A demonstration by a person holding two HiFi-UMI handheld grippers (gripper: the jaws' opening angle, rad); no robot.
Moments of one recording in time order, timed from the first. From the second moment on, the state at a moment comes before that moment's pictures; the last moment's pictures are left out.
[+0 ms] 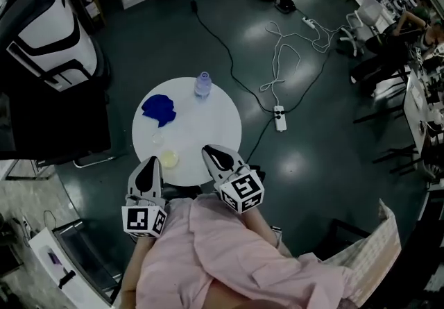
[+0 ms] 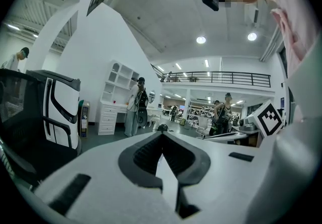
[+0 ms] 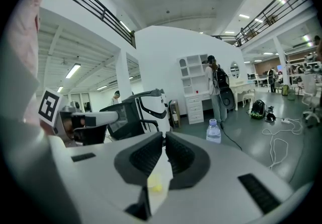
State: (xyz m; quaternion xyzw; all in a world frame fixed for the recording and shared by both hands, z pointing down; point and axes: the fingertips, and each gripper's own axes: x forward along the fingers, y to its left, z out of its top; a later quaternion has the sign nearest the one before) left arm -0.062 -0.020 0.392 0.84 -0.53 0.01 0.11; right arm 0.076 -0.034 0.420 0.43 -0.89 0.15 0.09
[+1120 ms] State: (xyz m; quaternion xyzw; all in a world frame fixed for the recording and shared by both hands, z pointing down) left arm -0.008 -0.006 0.391 0.89 -0.45 0.04 0.10; right arm 0.119 0.004 0.412 0.49 -0.85 0.17 0.06
